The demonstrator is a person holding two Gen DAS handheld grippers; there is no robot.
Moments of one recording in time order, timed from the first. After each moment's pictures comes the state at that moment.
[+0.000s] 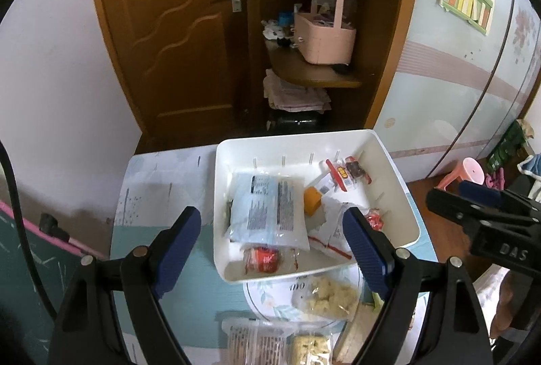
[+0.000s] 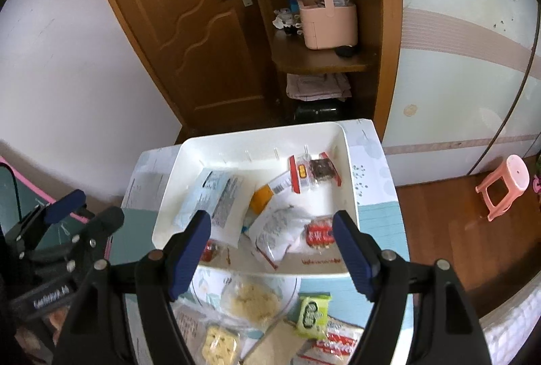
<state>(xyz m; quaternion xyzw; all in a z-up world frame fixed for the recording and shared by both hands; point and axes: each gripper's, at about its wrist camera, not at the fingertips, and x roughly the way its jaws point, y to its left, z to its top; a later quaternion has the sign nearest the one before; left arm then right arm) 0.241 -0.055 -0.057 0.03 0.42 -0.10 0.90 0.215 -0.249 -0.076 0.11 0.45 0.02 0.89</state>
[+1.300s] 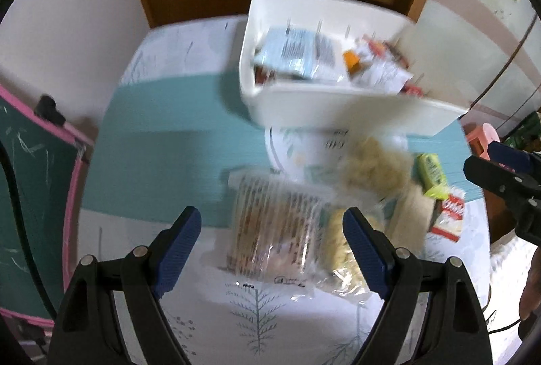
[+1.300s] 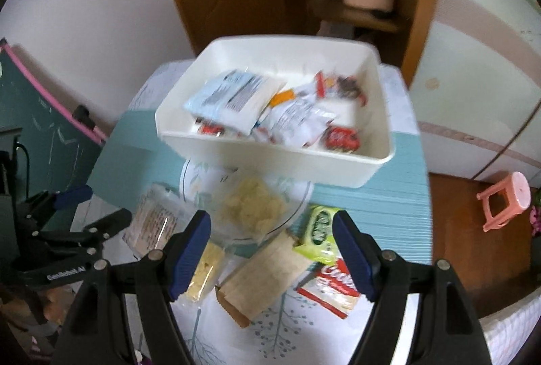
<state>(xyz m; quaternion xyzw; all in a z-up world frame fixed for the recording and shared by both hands) 0.143 -0.005 -0.208 0.01 0.54 -0.05 0.84 0.133 -0.208 -0.173 0.01 0.50 0.09 0.86</state>
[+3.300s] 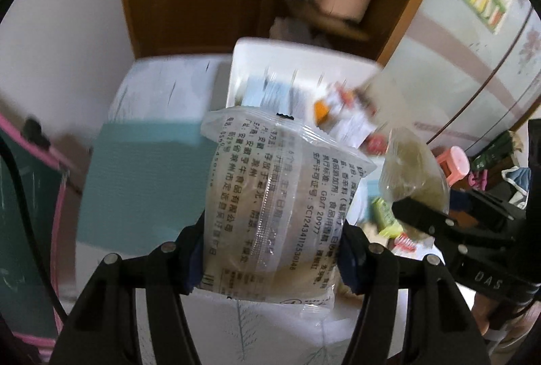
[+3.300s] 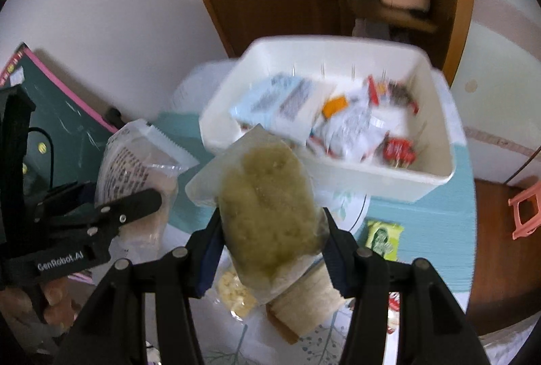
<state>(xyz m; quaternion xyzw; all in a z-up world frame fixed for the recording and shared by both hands) 0.164 0.006 -0.136 -0.04 0.49 -0.11 0.86 0.151 -0.175 -0.156 0.05 0.48 0.15 0.86</state>
